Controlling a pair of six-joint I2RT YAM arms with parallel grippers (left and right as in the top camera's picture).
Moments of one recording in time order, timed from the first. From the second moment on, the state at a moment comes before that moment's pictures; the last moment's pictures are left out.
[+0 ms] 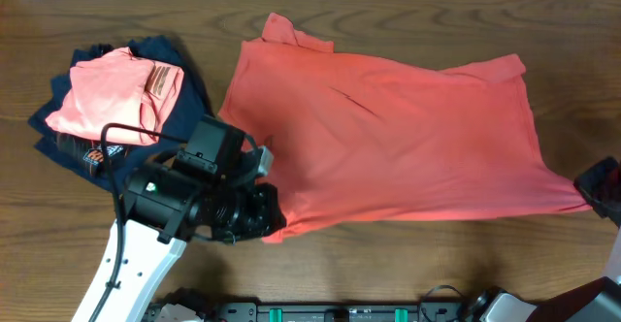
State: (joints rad) left arm -0.41 1.12 1.16 -1.39 0.54 -0.51; right arm -0.66 1.40 1.14 -1.09 0.21 0.38
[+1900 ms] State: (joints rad) left arm -0.27 1.65 0.95 -0.91 0.31 -0.44; right arm -0.44 1.78 1.02 -0.66 0.05 0.31
